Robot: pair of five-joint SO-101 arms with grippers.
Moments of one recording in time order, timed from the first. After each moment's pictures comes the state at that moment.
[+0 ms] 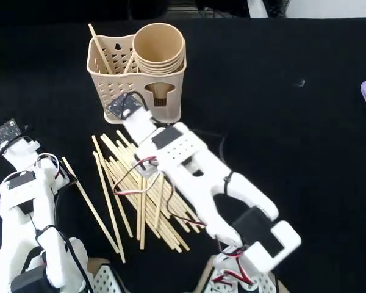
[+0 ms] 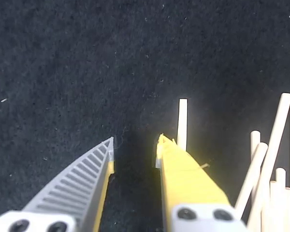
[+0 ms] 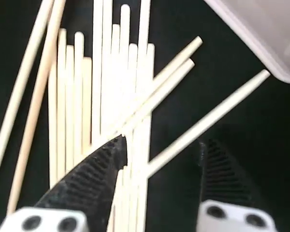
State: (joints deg) left arm -31.2 -33.2 66.3 36.4 9.5; right arm -37.5 2.5 26.2 52.7 5.1
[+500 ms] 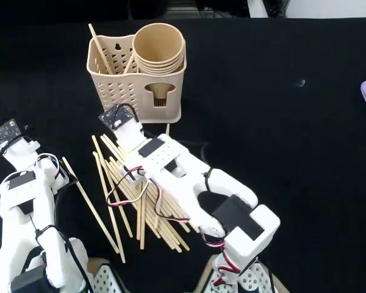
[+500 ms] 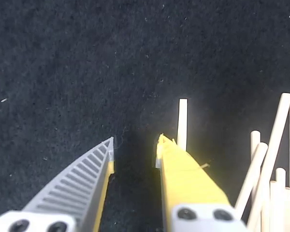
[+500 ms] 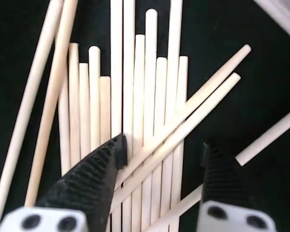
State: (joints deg) left arm -31.2 -33.2 66.3 36.4 9.5; right arm -41.2 11.6 26.9 44.5 -1.5
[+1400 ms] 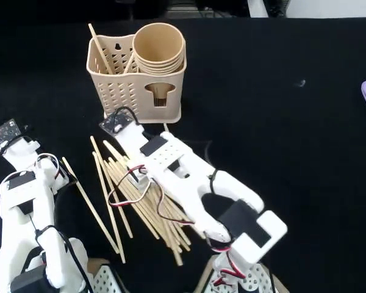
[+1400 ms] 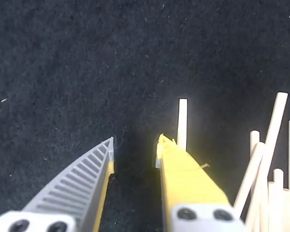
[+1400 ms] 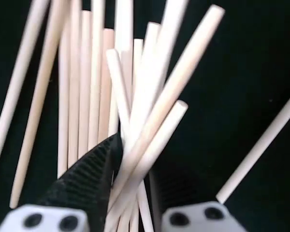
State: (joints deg) left arm -31.2 -33.2 66.3 36.4 9.5; right arm -40.9 7.4 26.8 54.6 5.8
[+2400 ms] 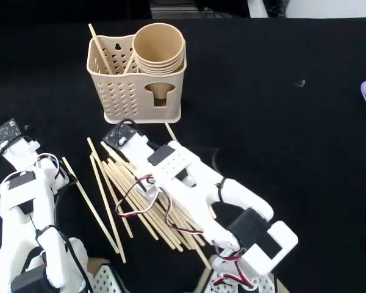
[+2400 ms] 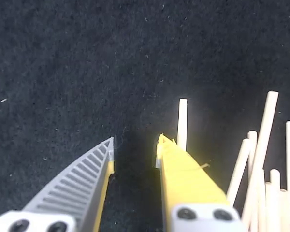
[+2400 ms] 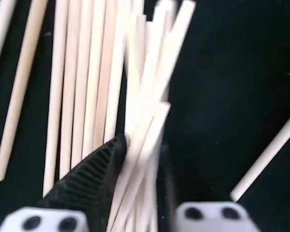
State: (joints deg) left arm -31.2 -33.2 66.3 36.4 9.5; right arm -41.0 1.8 36.5 53.3 9.4
